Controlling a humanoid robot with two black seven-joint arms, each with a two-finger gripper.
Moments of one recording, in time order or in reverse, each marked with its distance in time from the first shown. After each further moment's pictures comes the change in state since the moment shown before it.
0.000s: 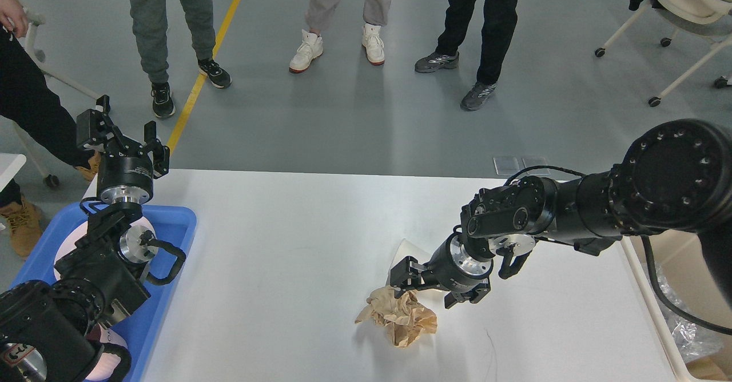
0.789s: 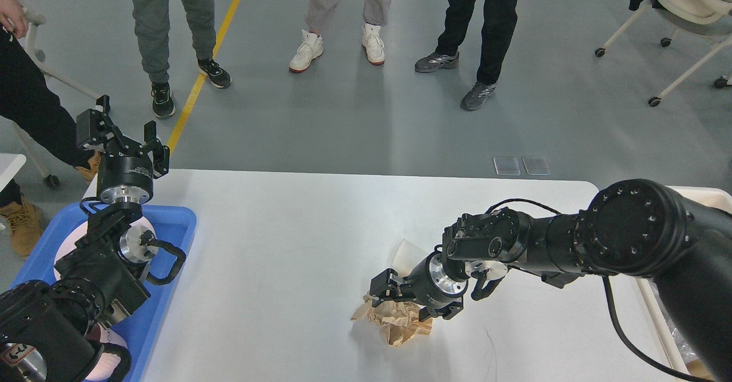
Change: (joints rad) left arm 0.000 0.000 0.000 0.000 0.000 0.000 0.000; right arm -0.233 0.088 0.086 -0.245 0.000 -0.005 0.001
